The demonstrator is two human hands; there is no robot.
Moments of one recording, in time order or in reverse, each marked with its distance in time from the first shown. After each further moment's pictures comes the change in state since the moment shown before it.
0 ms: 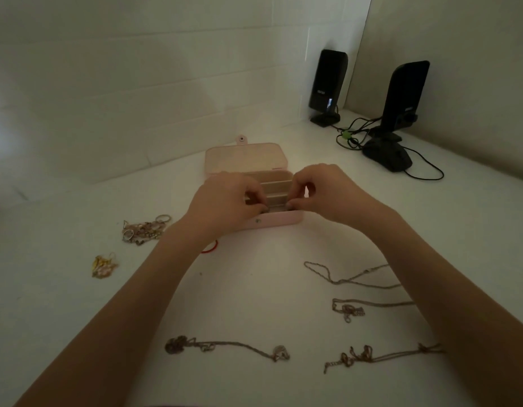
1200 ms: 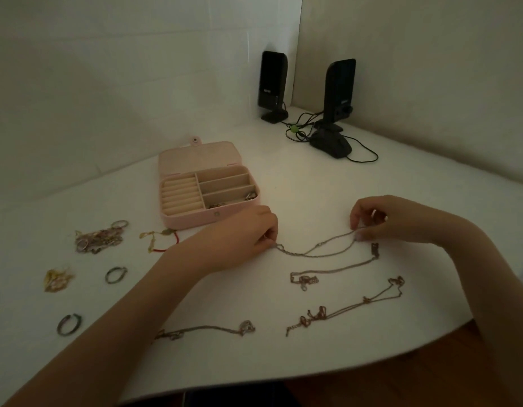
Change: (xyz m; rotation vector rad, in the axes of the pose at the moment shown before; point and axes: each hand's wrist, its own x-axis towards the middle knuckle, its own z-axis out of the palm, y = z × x) left_hand -0.026 0.054 0.035 0.020 -0.357 0.516; right_hand -0.138 0.082 -0.064 0.032 -0.240 0.373
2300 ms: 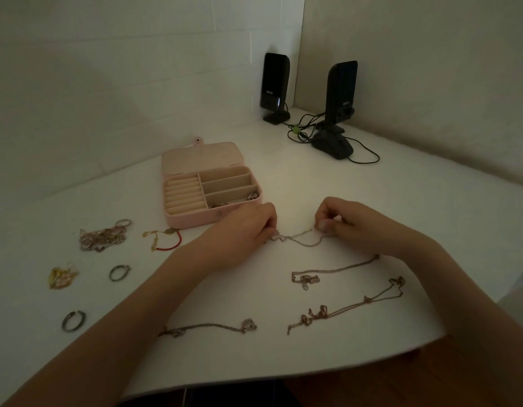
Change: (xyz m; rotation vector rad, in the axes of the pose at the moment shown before) left_hand 0.002 -0.007 0.011 -0.120 0.122 -0.121; right_hand 0.018 -0.035 0.037 0.055 0.125 -0.241
